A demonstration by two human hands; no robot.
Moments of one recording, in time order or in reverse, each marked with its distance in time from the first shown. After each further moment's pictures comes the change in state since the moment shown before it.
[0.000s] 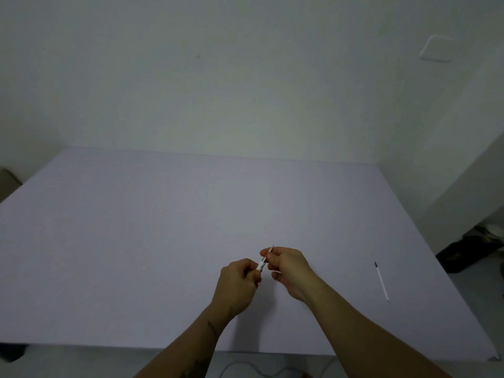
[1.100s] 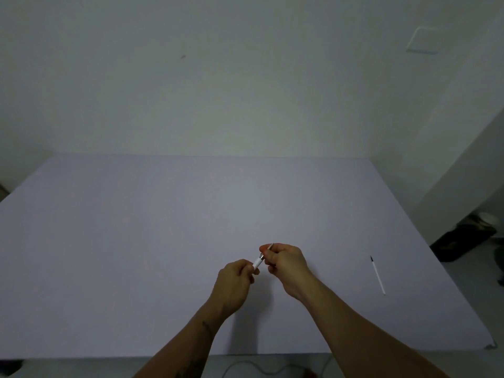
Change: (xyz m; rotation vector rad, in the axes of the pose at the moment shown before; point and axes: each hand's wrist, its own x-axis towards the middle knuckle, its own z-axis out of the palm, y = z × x) left_hand 0.008 0.002 -0.001 -0.043 -0.077 -0.055; right_hand 0.007 0.005 -0.005 0.114 0.032 -0.077
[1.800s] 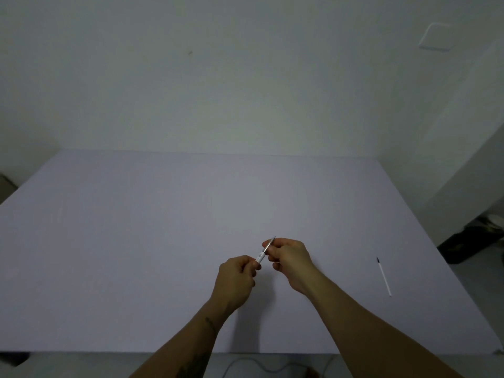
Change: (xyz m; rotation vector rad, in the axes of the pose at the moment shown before) left_hand 0.005 -0.002 -0.003 -0.008 0.092 0.008; right_hand 0.008 -0.009 0.005 -0.076 0.010 -0.005
